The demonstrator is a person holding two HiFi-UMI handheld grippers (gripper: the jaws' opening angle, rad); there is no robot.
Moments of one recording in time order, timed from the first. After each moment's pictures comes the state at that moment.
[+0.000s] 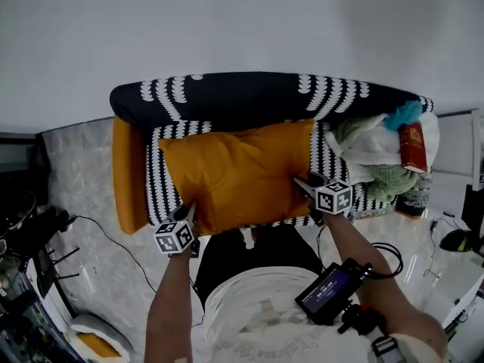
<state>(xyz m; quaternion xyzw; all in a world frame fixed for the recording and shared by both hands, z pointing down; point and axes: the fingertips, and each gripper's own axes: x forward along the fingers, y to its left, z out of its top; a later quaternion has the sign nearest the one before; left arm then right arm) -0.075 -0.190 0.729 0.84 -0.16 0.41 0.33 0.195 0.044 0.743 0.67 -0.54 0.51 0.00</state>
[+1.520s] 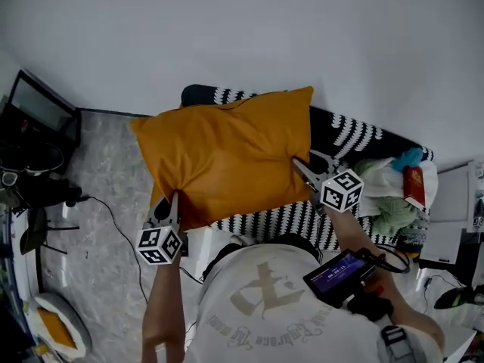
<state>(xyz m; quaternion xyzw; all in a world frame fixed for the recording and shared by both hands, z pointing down) -0.261 -0.267 0.456 0.92 -0.30 0.15 0.18 0.063 -0.122 0.451 0.65 -0.73 0.22 0.00</state>
